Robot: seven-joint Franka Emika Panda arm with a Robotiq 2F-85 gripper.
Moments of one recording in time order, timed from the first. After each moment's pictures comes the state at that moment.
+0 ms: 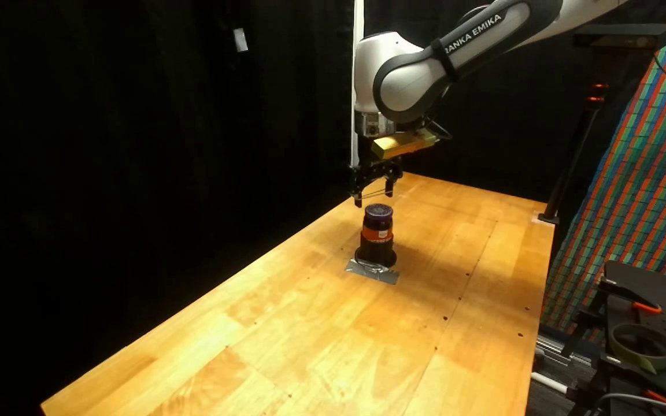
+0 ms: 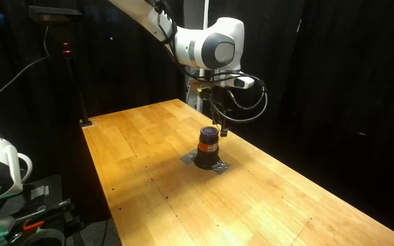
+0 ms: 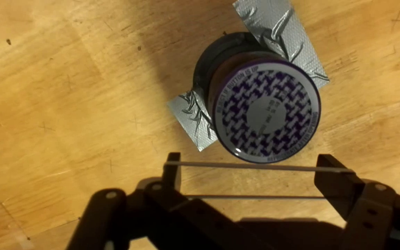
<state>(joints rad) 0.15 0.63 -0.01 -1.51 -0.06 2.14 0.51</state>
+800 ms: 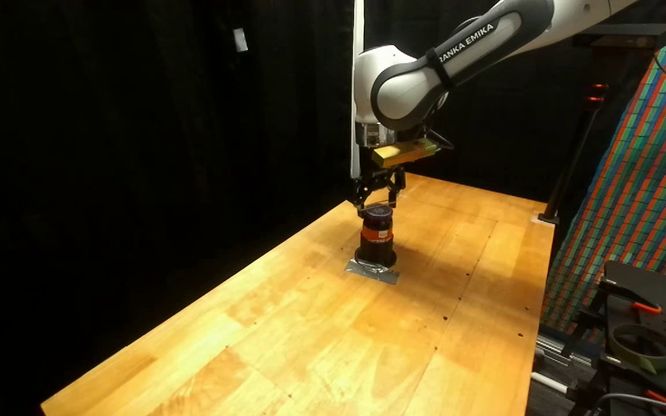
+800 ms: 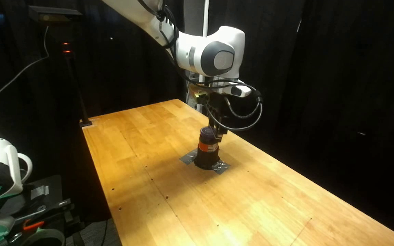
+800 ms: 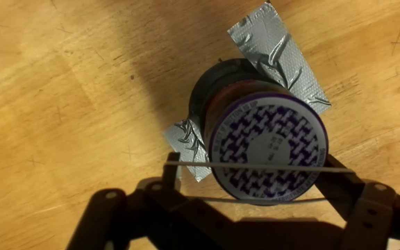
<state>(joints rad) 0.15 0.66 -0.01 -1.51 -0.01 2.11 0.50</state>
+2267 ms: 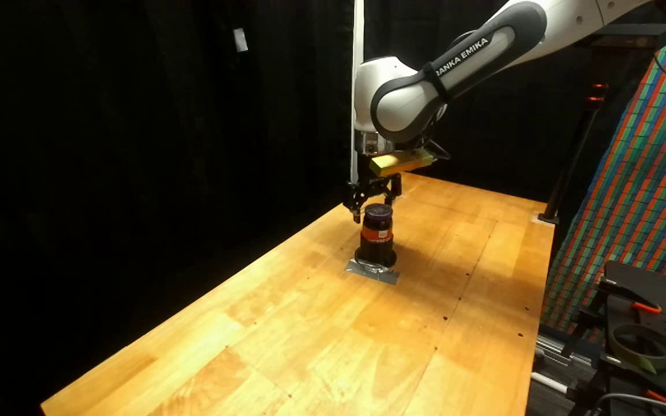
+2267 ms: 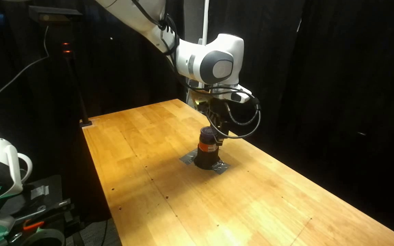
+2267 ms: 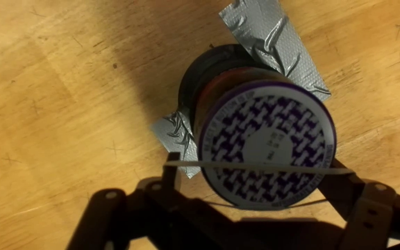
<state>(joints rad) 0.15 0.69 -0.01 -1.53 0.01 2.19 0.50</state>
